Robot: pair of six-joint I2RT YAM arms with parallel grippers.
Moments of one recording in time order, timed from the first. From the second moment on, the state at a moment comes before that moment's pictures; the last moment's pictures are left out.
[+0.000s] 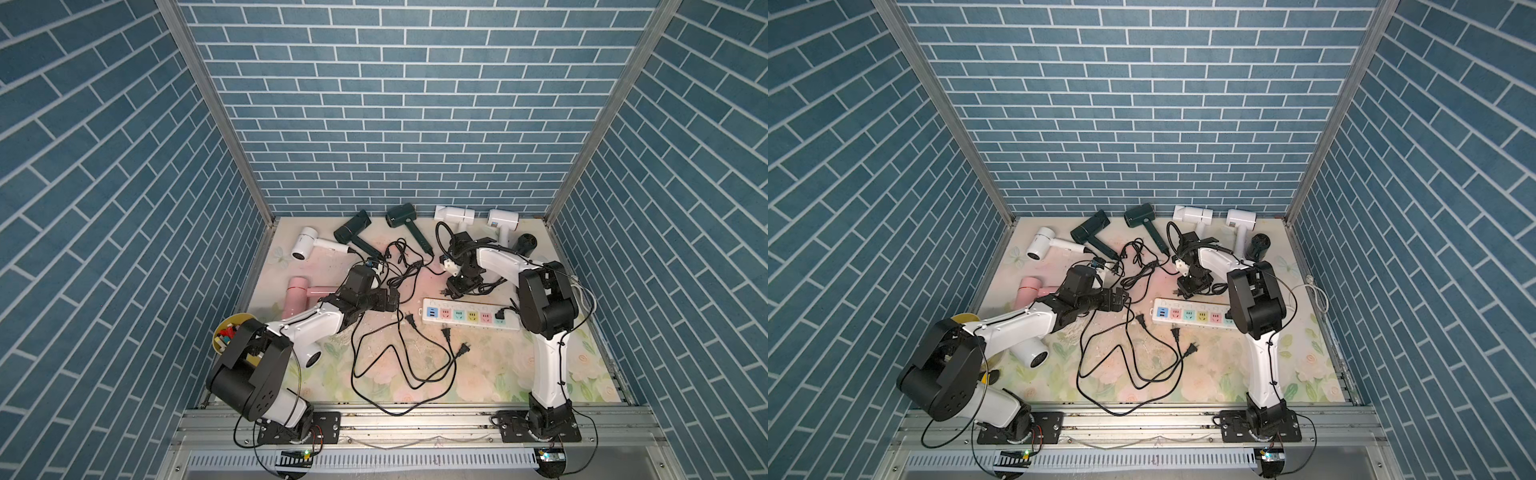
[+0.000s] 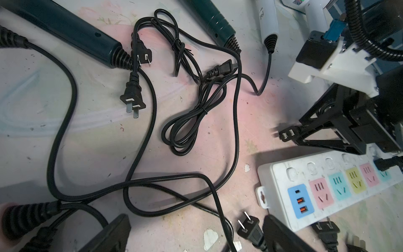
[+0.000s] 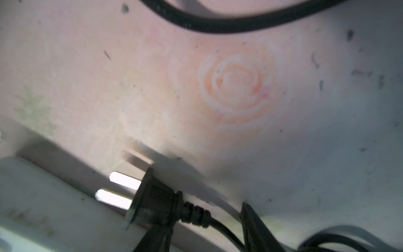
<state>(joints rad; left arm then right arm) -0.52 1.50 0.76 0.02 0.09 -0.35 0.43 2.13 1.60 -0.95 -0.06 -0.23</state>
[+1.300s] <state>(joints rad) -0.52 1.63 0.96 0.12 0.33 -0.36 0.29 2.06 1.61 -0.87 -0.52 -0.33</state>
